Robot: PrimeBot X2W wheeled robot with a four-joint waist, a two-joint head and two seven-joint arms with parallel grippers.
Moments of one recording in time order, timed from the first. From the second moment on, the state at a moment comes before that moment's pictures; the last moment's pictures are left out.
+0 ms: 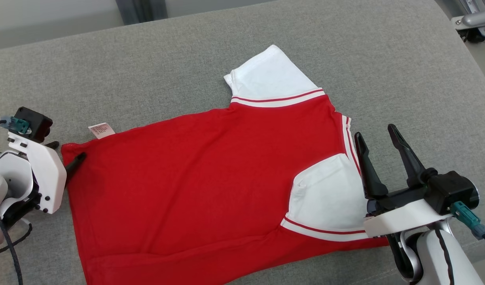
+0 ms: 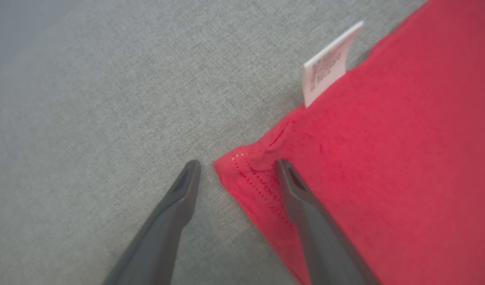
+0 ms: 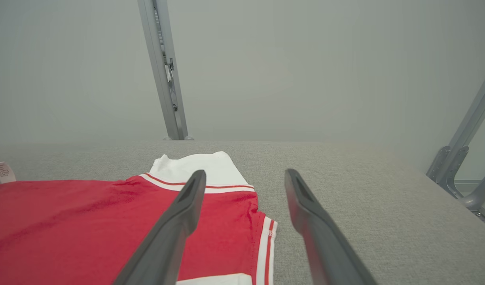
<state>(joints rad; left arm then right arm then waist) -0.84 0.72 -1.05 0.64 -0.92 -0.13 0.24 -0.25 -0.05 0.13 0.18 0.14 0.13 -0.26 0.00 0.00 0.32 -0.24</state>
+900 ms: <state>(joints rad) -0.87 0.57 -1.18 0.75 -1.06 -0.13 -0.03 -0.47 -0.16 0.14 0.45 0.19 0.13 -0.26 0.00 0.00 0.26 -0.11</state>
